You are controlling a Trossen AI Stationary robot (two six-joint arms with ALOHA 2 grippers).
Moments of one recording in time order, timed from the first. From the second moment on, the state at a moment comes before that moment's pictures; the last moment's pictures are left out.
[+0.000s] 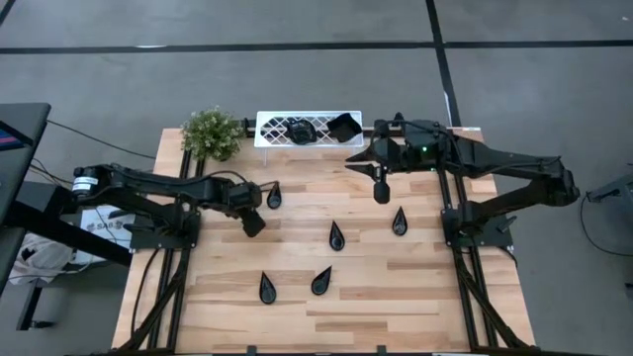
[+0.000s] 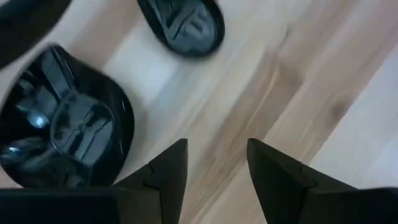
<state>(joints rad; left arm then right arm) 0.05 1.38 0.64 -0.64 -0.15 -0.49 -0.13 1.13 1.23 -0.36 -0.03 -0.18</state>
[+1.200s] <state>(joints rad) -0.20 1.38 0.43 -0.61 -0.59 -0.60 -0.07 1.13 1.22 -0.34 0.15 -0.19</state>
